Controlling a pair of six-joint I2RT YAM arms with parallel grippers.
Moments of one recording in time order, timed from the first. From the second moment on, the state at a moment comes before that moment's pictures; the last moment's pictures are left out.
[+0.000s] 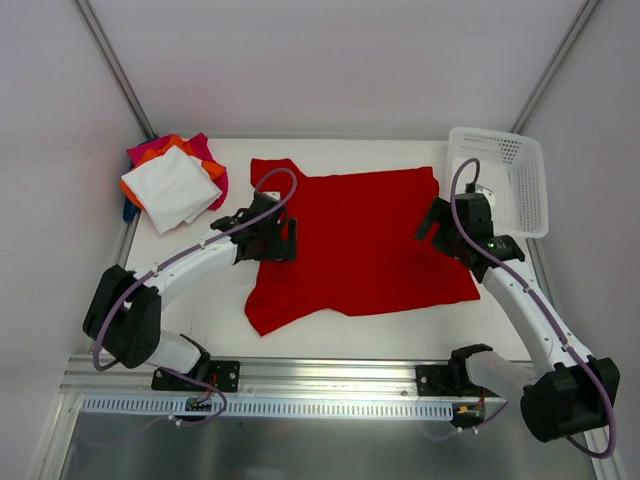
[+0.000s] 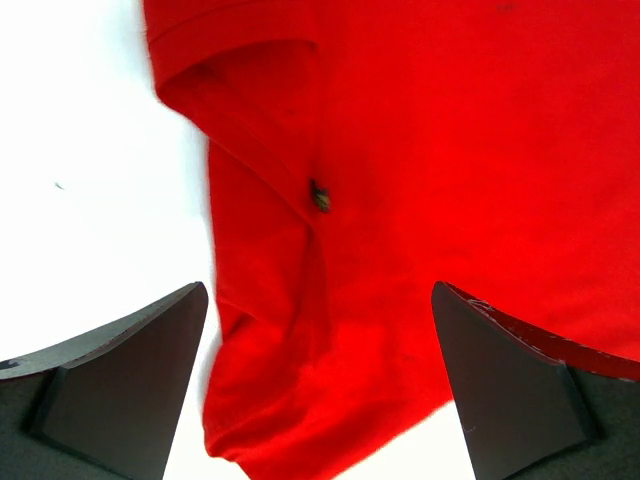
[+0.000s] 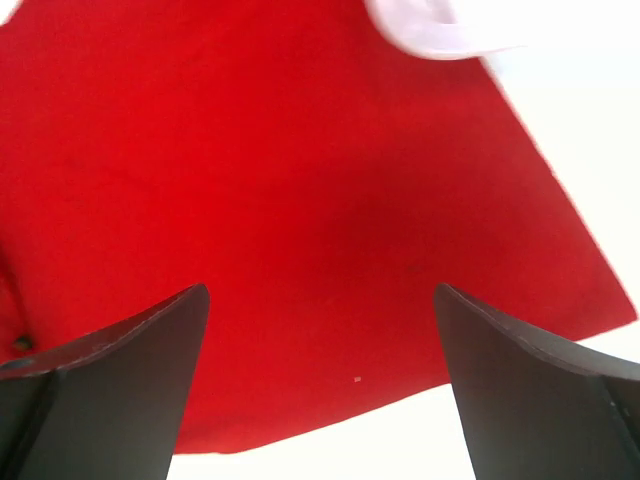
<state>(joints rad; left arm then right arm) -0.58 1.42 0.96 -0.54 -0.16 -0.49 0.24 1.07 0.89 -0.63 0.20 0.60</state>
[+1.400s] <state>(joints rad) -0.26 1.66 0.85 -0.03 -0.02 -0.56 0.34 1.21 0.89 -0.64 0.21 0.55</state>
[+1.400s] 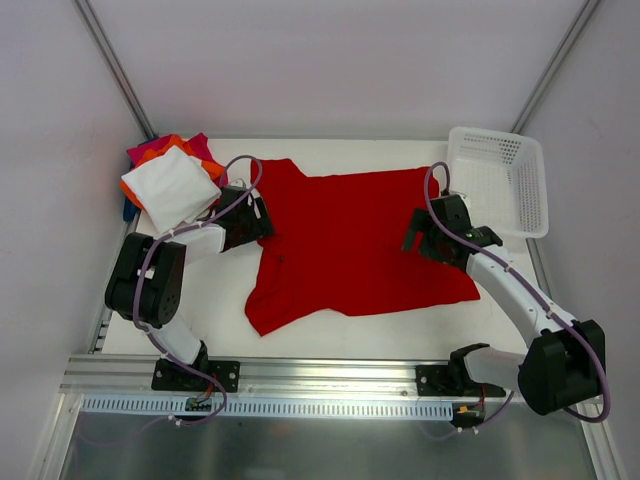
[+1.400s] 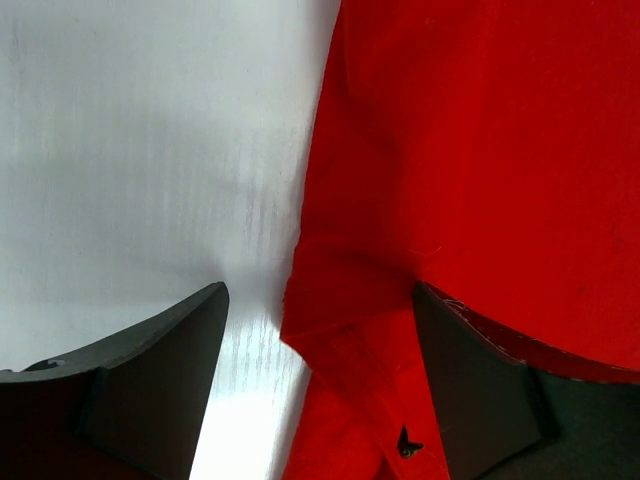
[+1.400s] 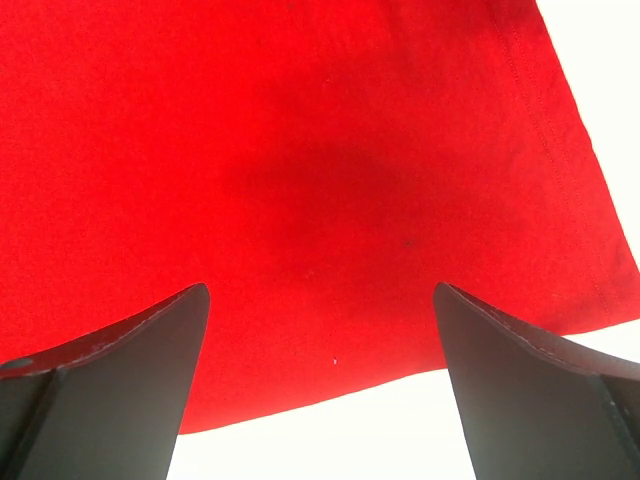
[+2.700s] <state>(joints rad) -0.24 1.68 1.00 -0.18 -0.13 -0.47 0.34 1.27 0.89 -0.63 0.23 0.52</state>
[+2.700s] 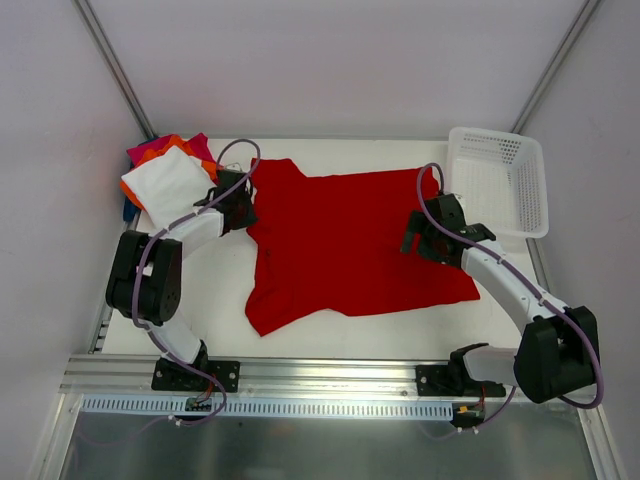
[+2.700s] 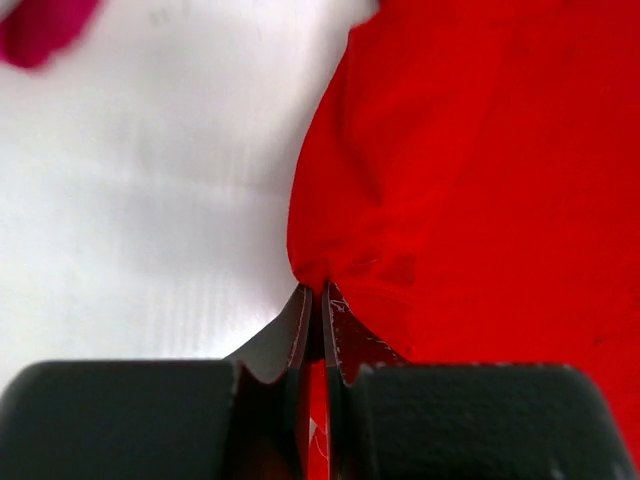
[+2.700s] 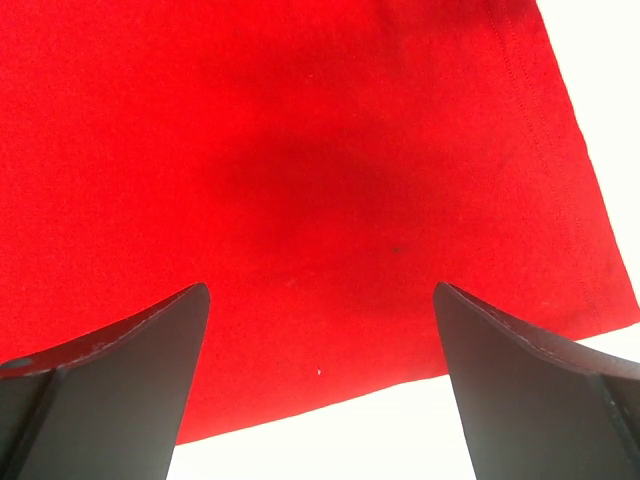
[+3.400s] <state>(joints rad) -0.12 1.87 1.27 -0.34 -0.26 -0.26 0.35 1.35 0.89 -0.63 0.23 0.49</state>
